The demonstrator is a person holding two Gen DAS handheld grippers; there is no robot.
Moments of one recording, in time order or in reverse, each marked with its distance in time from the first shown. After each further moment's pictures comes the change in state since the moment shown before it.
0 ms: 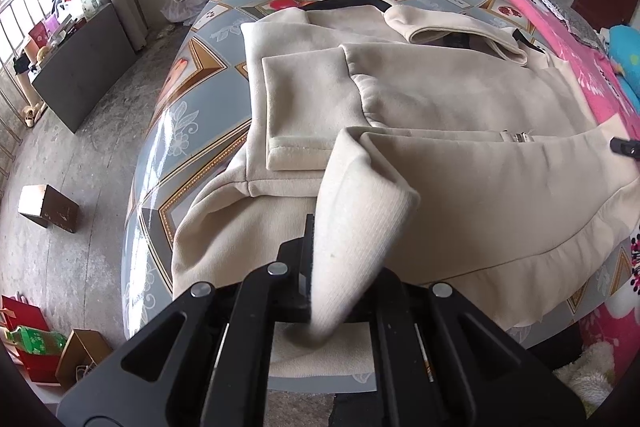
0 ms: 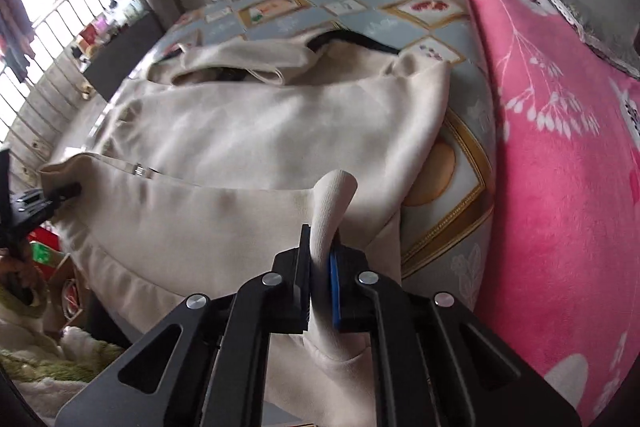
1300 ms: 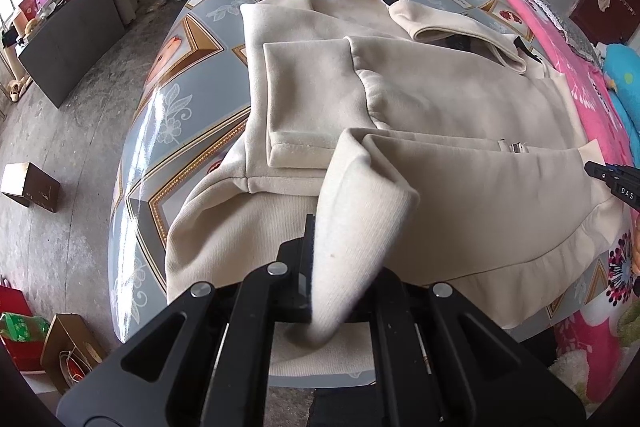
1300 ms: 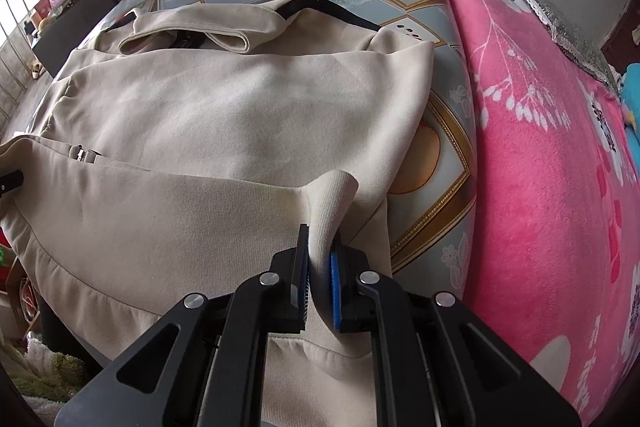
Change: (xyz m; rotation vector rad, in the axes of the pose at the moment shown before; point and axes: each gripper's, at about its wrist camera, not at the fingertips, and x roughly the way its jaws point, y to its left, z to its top) left arm 0.007 0.013 0.010 -0.053 0.068 -0.078; right arm 0.022 0.014 0.003 -0.017 0.066 -0.207
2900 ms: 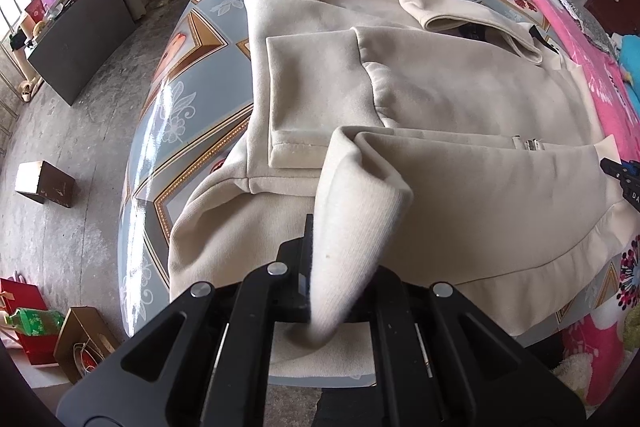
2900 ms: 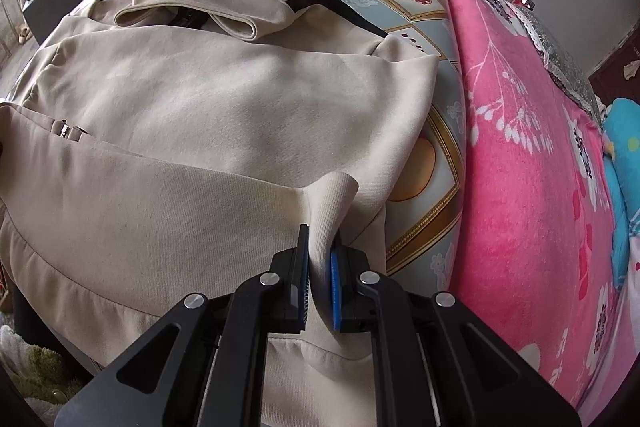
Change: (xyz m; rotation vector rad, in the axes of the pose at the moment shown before) left arm 0.006 -0.007 0.005 0.004 0.047 0.070; right arm 0.001 0.020 0.003 -0.100 0.020 -0.122
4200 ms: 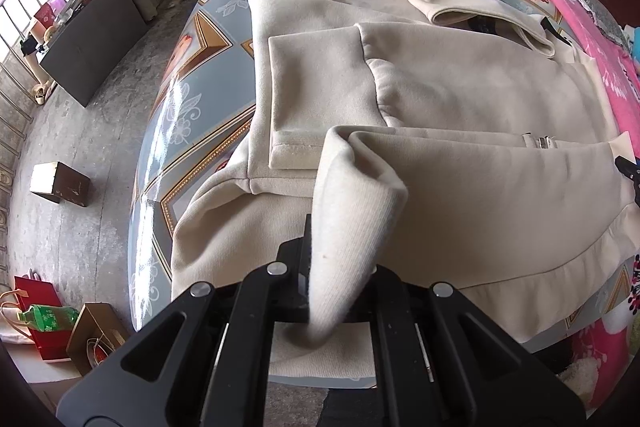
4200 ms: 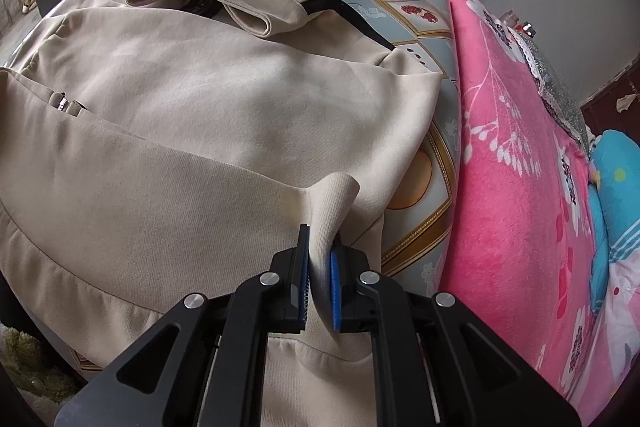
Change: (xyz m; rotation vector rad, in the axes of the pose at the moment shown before) left arm 0.003 -0.010 0.003 0.009 0.015 0.068; right arm -0.003 0.013 -0.003 -0.093 -0.022 -0.072
